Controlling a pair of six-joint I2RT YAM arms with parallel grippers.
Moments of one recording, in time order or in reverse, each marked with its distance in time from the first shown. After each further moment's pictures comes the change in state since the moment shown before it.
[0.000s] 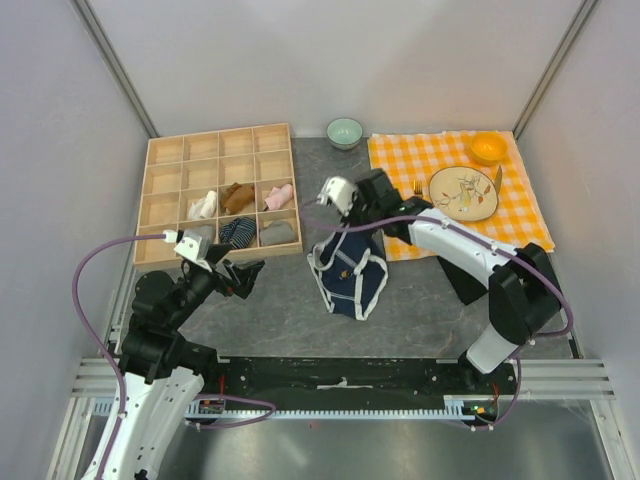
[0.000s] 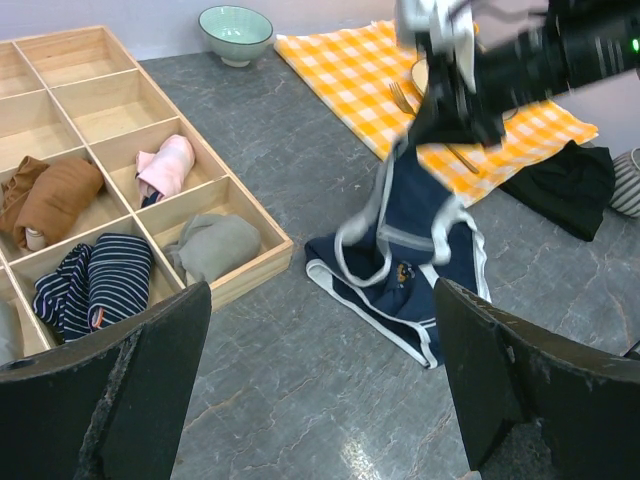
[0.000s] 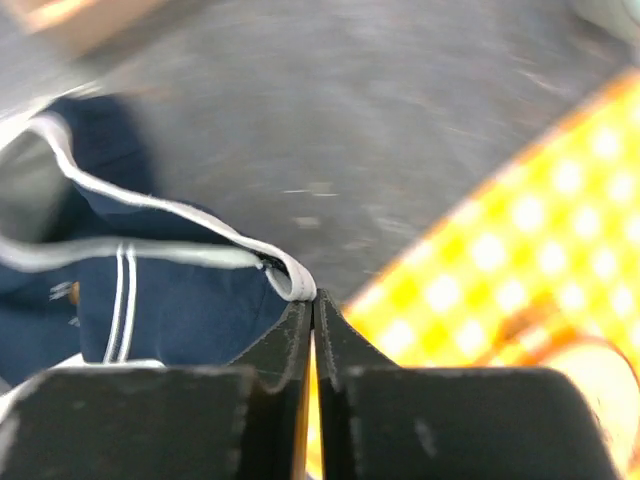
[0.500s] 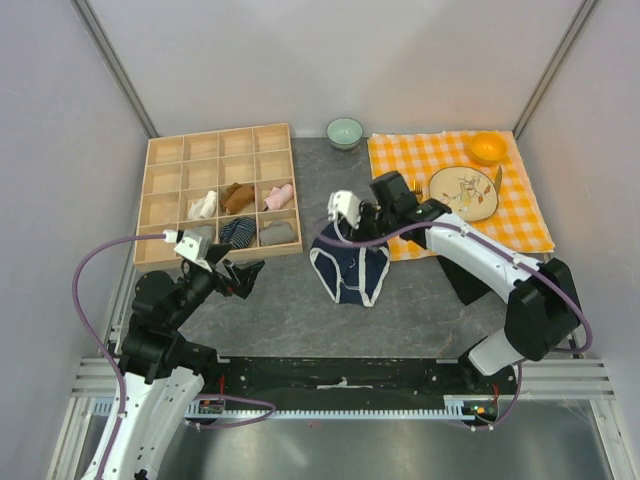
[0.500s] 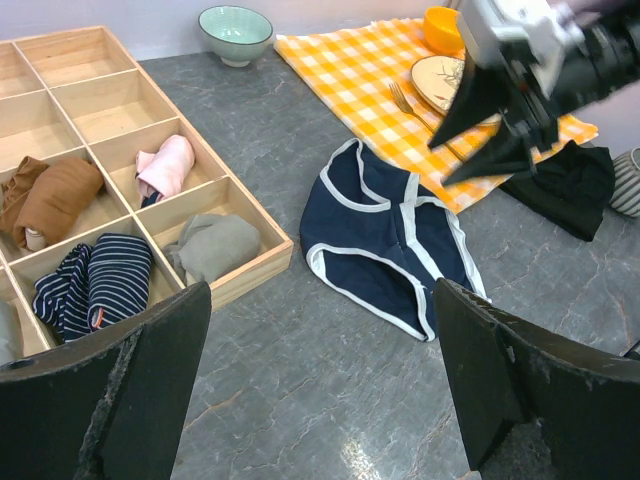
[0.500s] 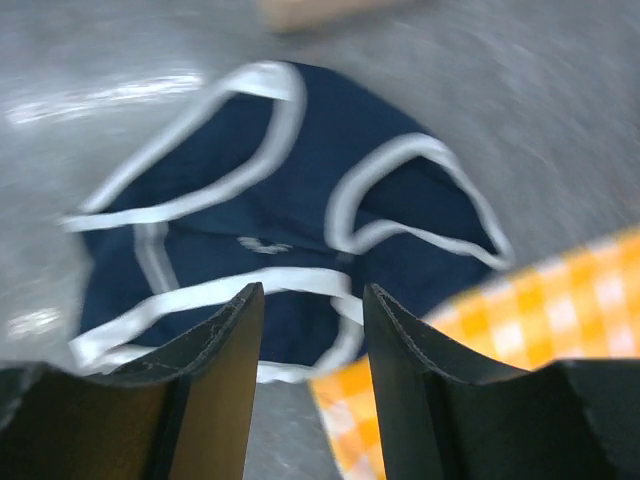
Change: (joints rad) left arm 0.000 0.000 0.000 0.000 0.000 0.000; right arm -0.106 -0.093 -0.020 -0.036 -0.193 -0.100
